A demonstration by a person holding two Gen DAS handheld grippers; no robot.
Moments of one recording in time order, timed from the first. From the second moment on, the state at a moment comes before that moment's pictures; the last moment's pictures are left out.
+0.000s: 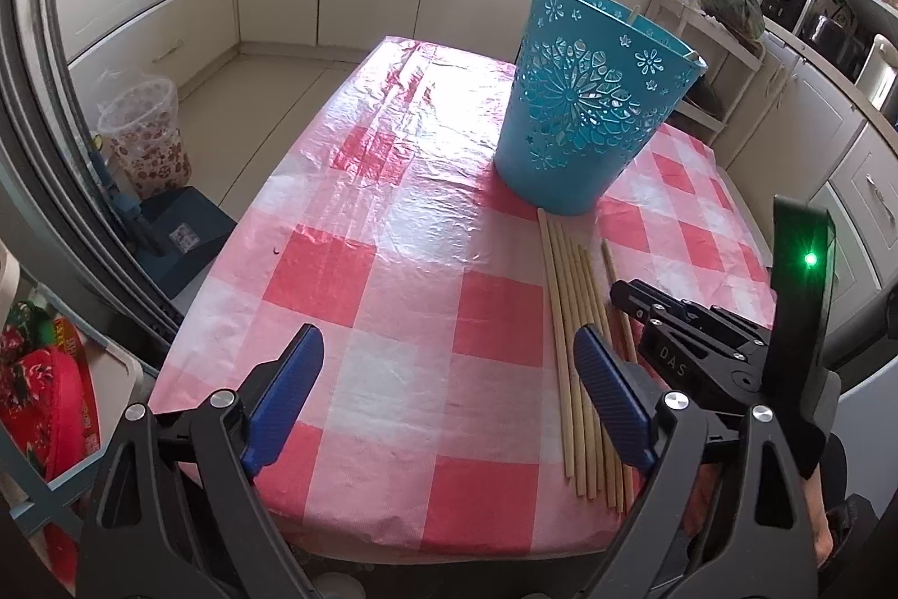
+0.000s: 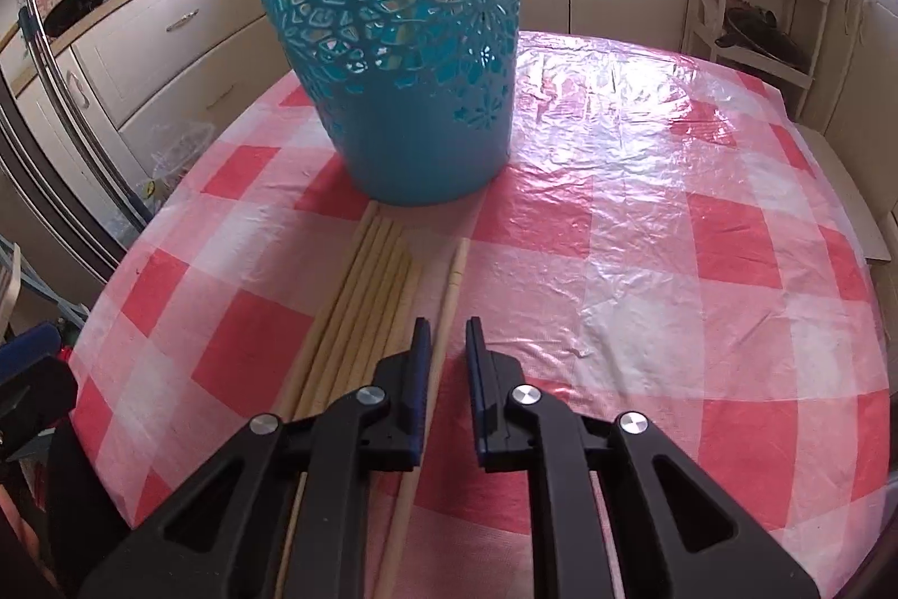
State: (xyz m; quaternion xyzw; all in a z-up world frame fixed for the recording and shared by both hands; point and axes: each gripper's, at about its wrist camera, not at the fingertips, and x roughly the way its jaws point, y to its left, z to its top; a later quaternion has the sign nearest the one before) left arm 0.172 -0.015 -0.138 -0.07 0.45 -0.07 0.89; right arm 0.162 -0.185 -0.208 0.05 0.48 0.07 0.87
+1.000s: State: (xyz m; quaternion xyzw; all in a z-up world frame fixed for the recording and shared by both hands) left arm 0.254 -0.084 -0.192 0.05 0.49 -0.04 0.87; right arm 0.138 -0.247 -0.212 0.17 0.46 0.08 0.87
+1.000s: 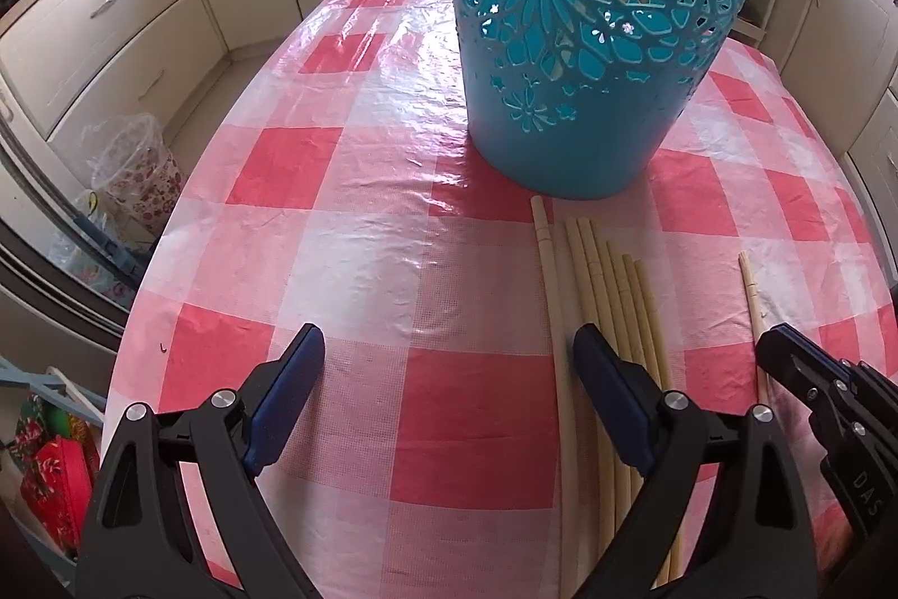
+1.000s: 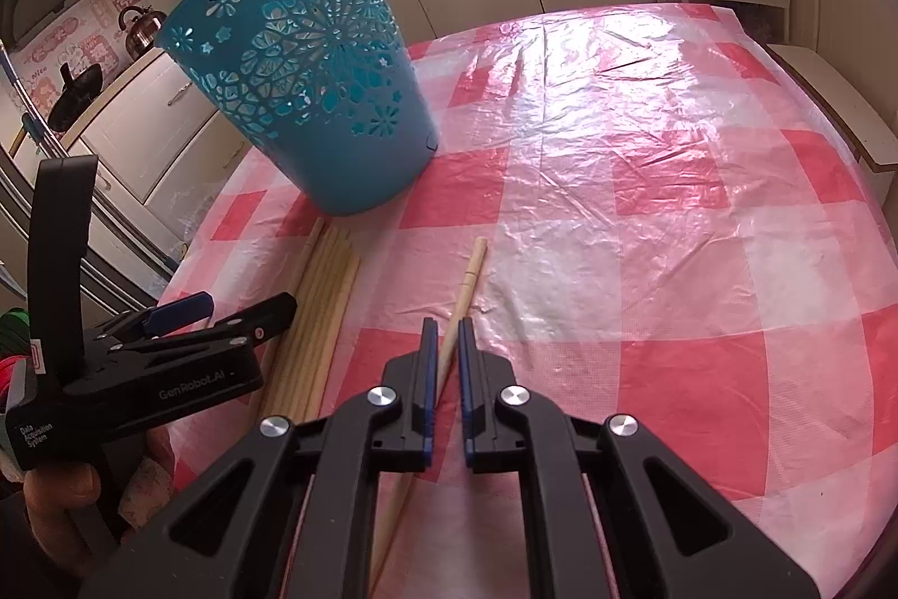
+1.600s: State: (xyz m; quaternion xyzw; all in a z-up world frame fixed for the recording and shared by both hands) left arm 0.218 -0.071 -0.184 0.00 0.51 -0.09 0.86; right arm 0.139 -0.246 -0.212 0.17 0.46 0.08 0.87
